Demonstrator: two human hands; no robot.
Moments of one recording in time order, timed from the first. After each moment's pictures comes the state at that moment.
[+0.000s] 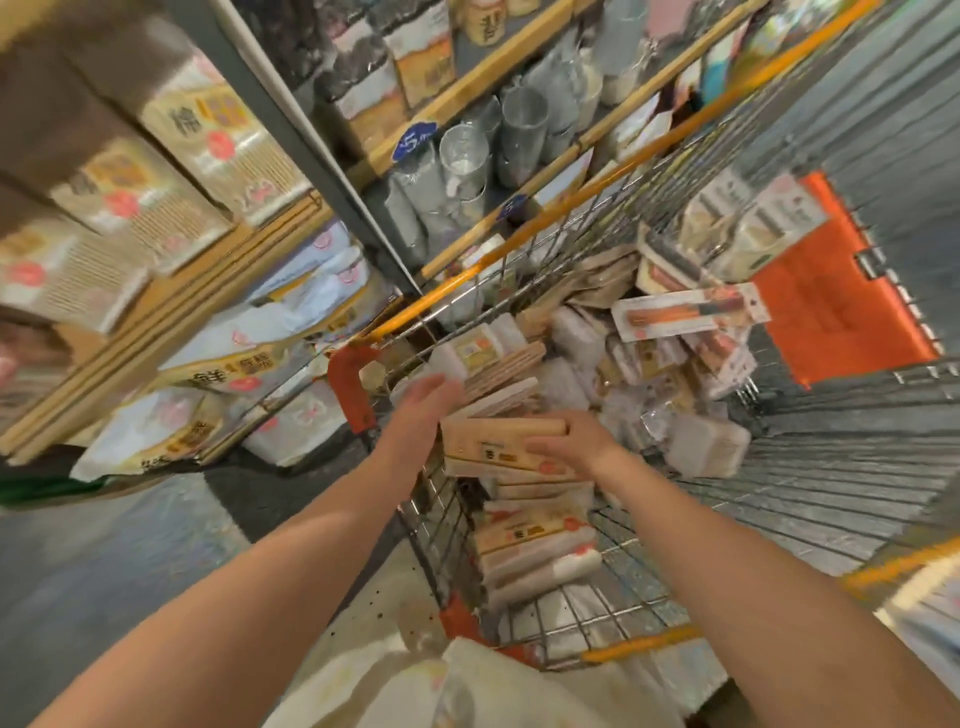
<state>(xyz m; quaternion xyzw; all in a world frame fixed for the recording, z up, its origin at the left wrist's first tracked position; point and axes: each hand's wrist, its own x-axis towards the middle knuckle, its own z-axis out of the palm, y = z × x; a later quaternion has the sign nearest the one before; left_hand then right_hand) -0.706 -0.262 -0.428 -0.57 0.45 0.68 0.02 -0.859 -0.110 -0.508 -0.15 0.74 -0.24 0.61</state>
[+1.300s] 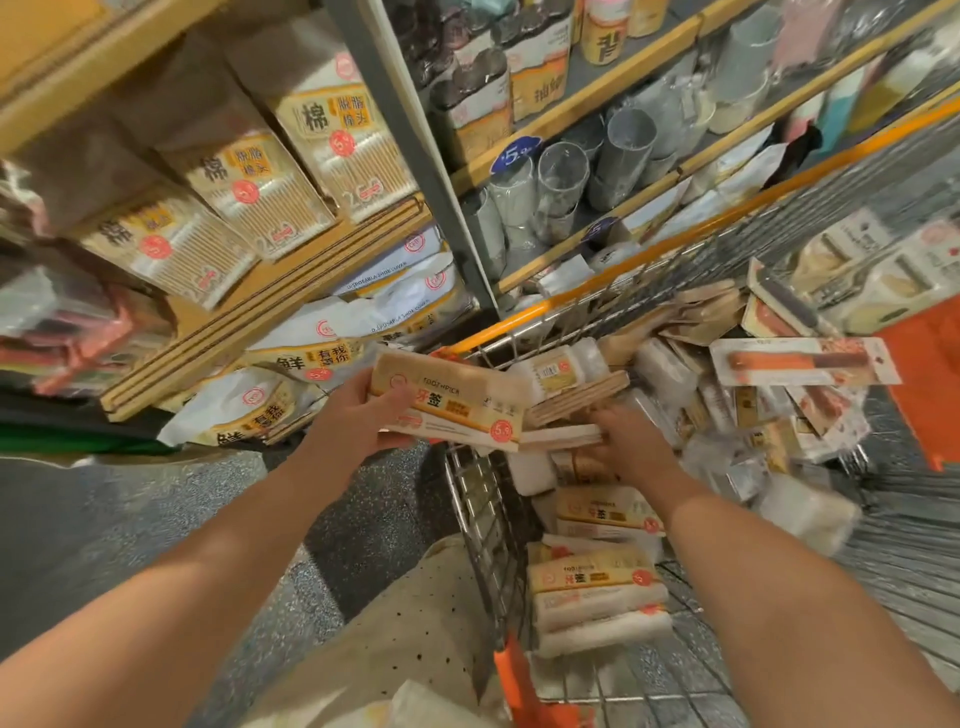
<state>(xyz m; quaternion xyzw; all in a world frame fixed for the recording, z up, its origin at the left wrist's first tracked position) -0.621 -0.337 -0.399 -0.58 0.48 0.65 -0.07 -0.865 -0.155 -0.579 -0.49 0.78 -0.07 0.39</state>
